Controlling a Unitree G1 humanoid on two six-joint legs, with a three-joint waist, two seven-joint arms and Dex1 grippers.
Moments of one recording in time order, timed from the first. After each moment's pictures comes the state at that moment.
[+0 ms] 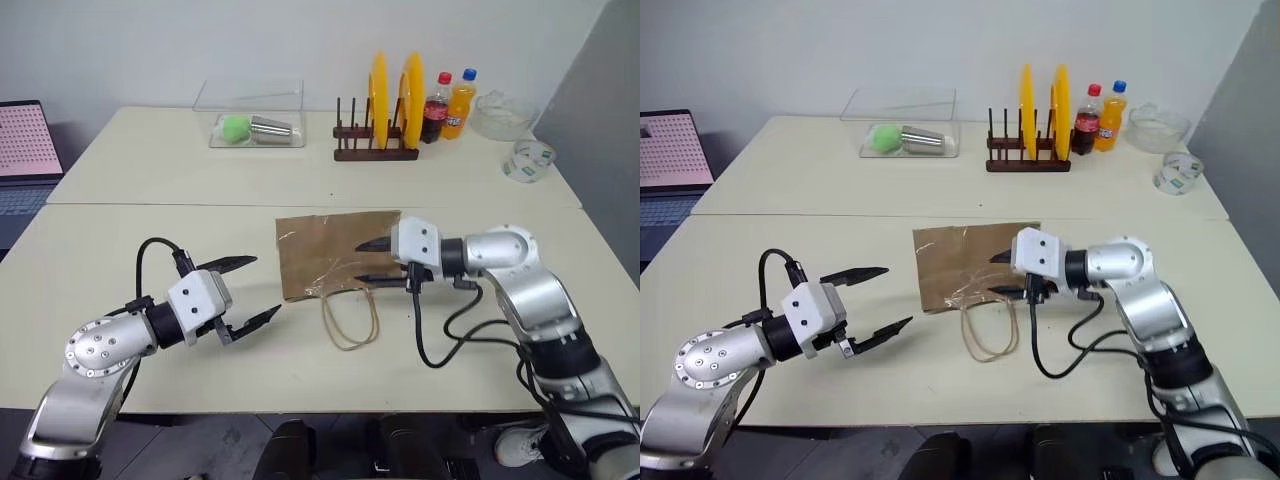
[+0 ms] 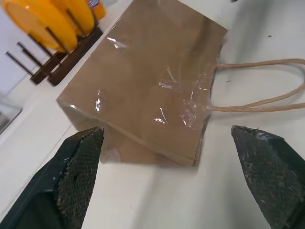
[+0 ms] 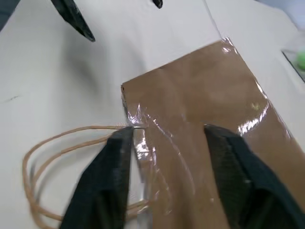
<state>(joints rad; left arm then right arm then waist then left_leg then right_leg) -0.02 0.77 0.12 -0.29 -0.22 -0.03 -0.92 -0.47 -0.53 0.19 -0.38 0.06 0.47 1.08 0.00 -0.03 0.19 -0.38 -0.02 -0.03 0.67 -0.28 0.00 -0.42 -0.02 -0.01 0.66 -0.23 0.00</state>
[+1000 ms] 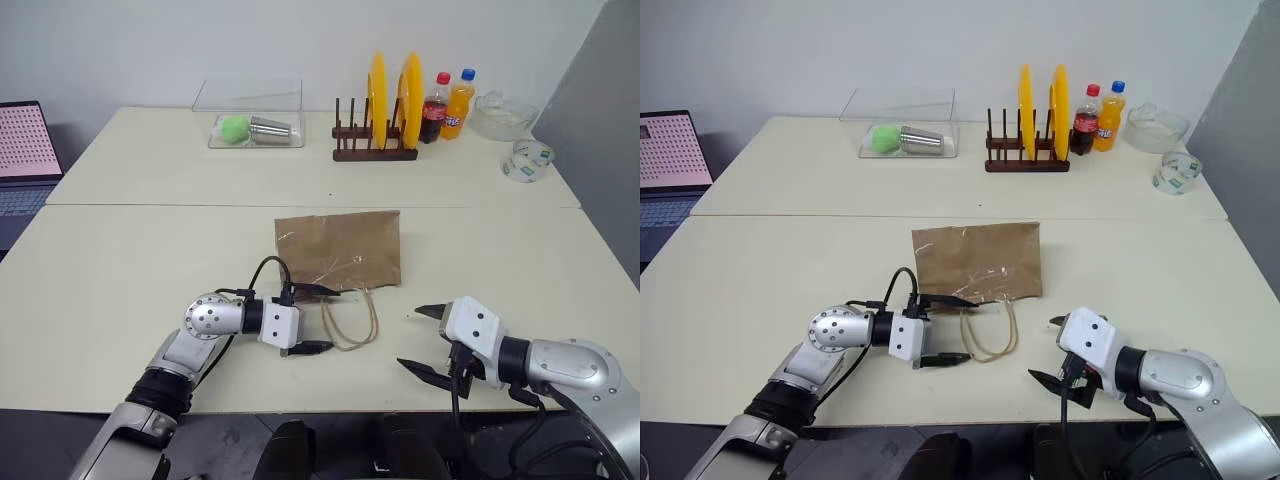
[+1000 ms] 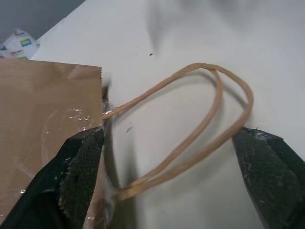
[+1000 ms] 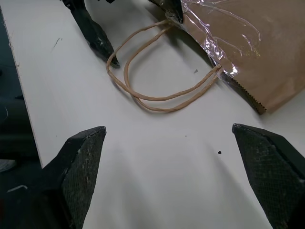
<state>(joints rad) -0.40 0.55 -0.28 0.34 -0.02 -0.65 -1.12 0.07 -0.74 0.04 -0.88 0.24 0.82 0.78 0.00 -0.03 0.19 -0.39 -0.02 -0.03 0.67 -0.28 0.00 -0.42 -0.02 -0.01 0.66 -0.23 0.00</state>
